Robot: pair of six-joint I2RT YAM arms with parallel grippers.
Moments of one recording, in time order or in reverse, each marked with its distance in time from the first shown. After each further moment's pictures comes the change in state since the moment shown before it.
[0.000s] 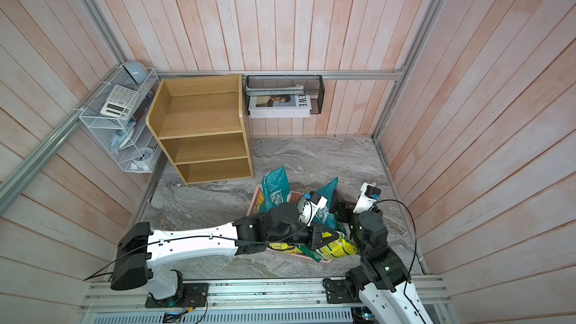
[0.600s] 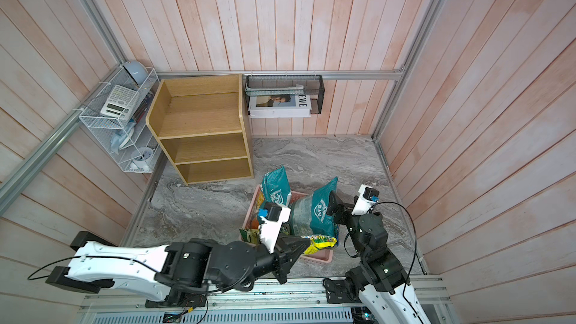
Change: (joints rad) left arm -0.306 -0.272 0.153 -0.434 -0.644 0.138; right arm 0.000 -0.047 -0.044 0.040 -0.074 0.027
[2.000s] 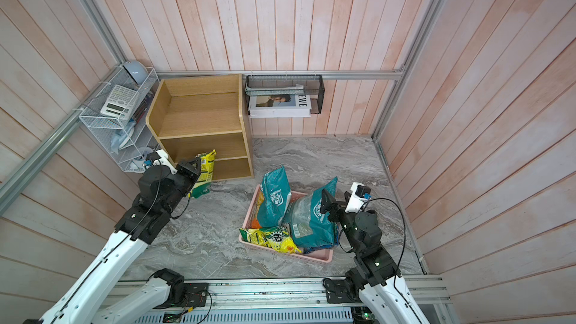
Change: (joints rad) left arm 1.177 -0.523 -0.443 -0.001 0.154 -0.252; right arm 0.000 0.057 -0.095 0.216 -0.098 -0.003
